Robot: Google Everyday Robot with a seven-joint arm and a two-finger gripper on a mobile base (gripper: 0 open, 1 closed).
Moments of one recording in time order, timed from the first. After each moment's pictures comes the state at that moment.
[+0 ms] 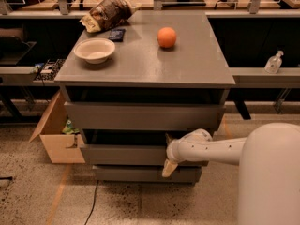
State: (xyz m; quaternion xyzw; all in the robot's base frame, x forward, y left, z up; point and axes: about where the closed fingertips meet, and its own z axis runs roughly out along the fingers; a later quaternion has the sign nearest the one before) arm 0.647 -0.085 0.412 -0.66 0.70 -0.02 0.27
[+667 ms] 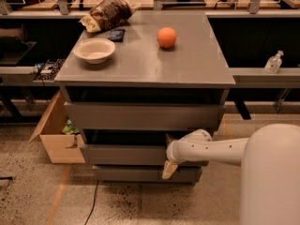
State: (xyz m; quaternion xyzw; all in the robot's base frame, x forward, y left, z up) arm 0.641 -0.083 0.409 -0.66 0.70 -0.01 0.27
